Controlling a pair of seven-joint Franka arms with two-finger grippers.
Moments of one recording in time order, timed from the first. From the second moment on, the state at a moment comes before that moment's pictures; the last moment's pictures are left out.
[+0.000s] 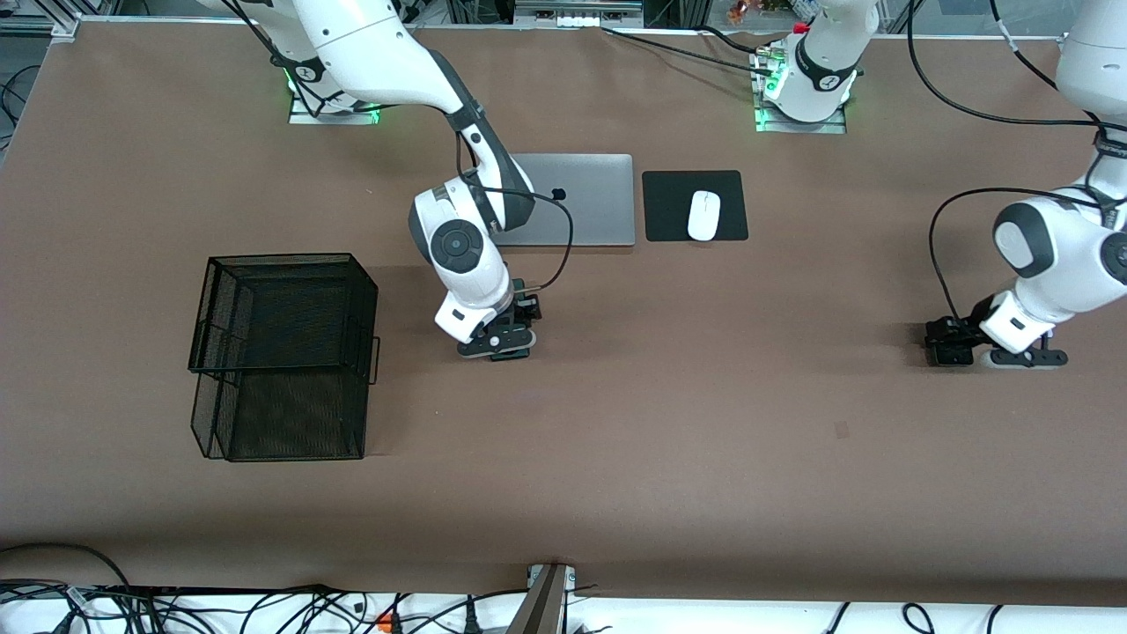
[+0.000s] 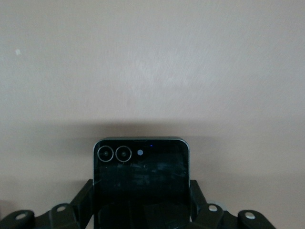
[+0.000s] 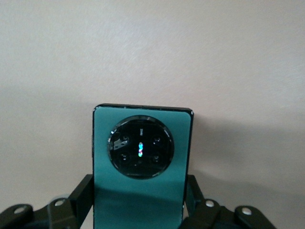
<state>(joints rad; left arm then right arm) 0.50 0.53 -0.17 -1.98 0.06 2.52 0.29 0.82 0.73 -0.23 -1.64 0.29 2.39 0.28</state>
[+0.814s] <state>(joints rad) 0.06 0.56 -0.20 -1.87 0.05 2.47 -0.33 0.81 0.49 -0.69 -1.56 0.16 1.96 0.14</state>
